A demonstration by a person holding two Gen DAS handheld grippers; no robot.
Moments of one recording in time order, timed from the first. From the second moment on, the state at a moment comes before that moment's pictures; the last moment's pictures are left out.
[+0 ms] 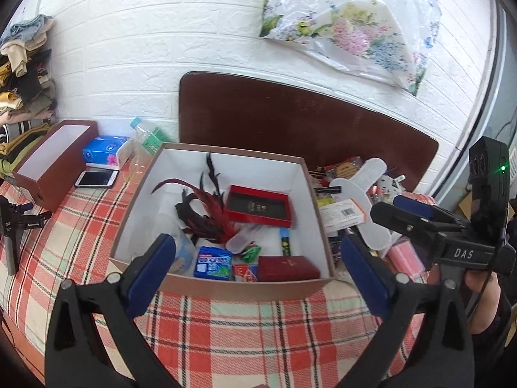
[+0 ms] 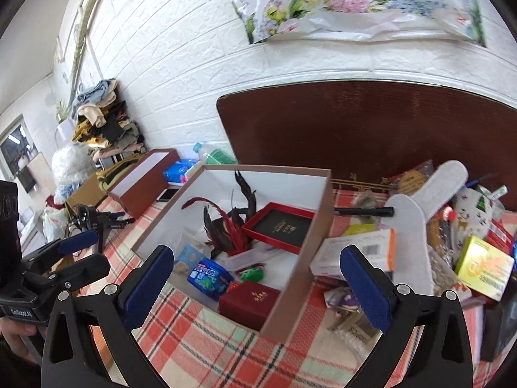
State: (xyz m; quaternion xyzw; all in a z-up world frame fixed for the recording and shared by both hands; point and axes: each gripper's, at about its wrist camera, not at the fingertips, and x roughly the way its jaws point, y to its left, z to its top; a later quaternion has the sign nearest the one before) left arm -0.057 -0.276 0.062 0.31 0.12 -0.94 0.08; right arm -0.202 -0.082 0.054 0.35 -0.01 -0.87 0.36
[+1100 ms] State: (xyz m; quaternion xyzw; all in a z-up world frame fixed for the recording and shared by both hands) left arm -0.125 -0.065 0.046 0.37 0.04 -0.93 -0.05; right arm -0.197 0.221 0.017 0.37 -0.11 -0.91 0.15
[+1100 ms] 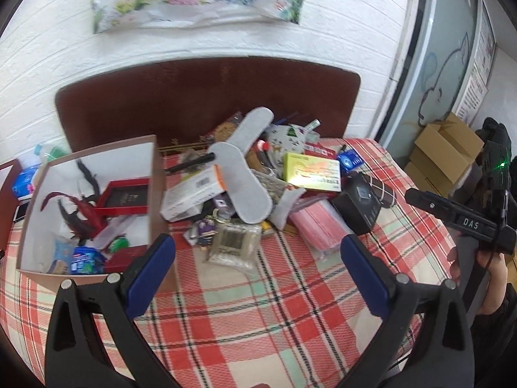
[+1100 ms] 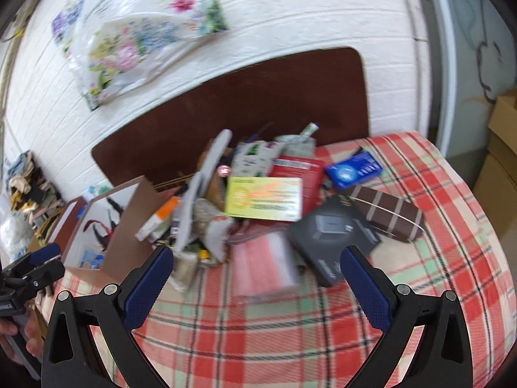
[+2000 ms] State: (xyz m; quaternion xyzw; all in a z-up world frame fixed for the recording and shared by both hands) left arm -0.269 -0.021 -0.083 0.53 0.21 -0.81 -0.13; right arm -0.248 0.148 -0.116 0.46 0.04 -0.86 0.21
